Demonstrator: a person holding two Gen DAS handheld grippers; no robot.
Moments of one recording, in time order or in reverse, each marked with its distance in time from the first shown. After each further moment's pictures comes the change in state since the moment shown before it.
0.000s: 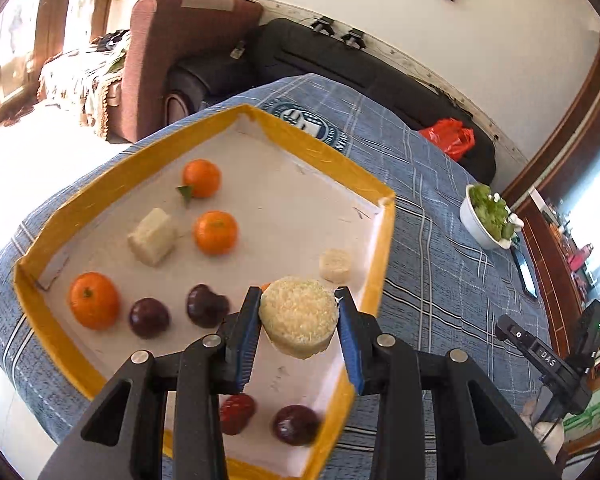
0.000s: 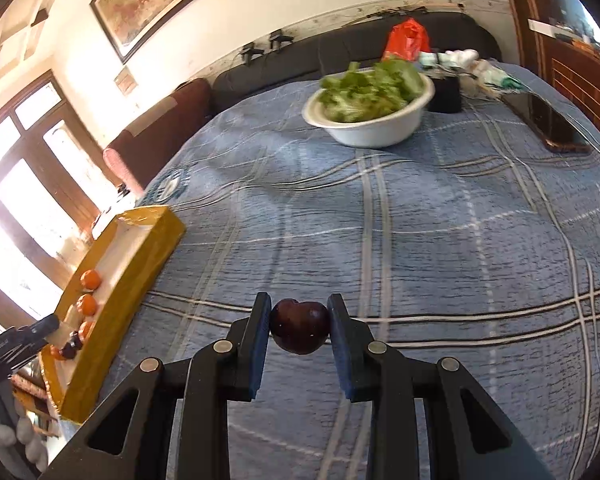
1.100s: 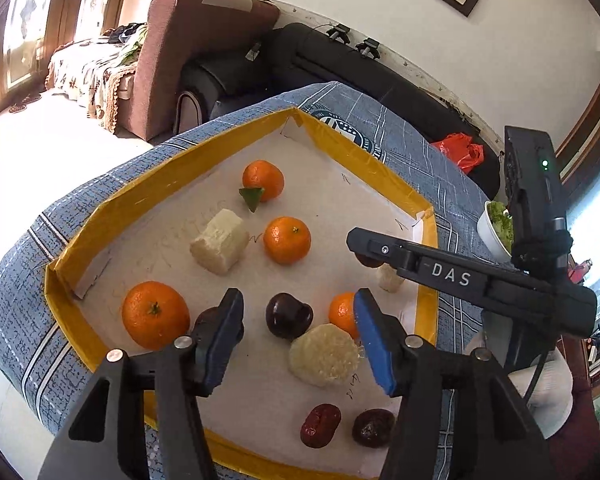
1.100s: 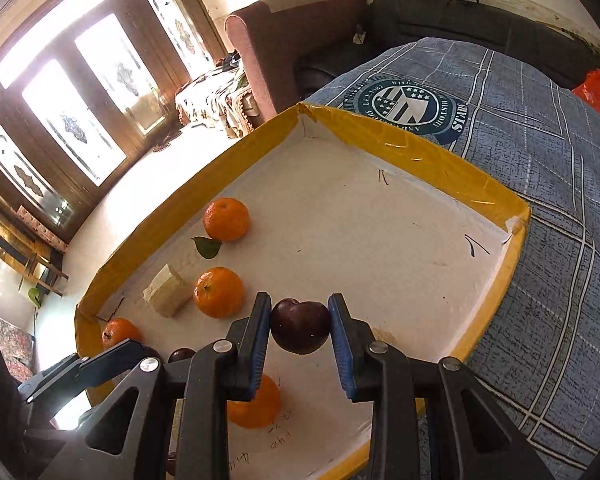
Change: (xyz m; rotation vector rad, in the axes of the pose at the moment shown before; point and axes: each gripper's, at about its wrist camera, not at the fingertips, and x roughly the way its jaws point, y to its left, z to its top) left arm 0.000 0.059 0.001 -0.040 -0.027 -0.016; right arm 0.153 0.260 0.003 -0.417 0.324 0.208
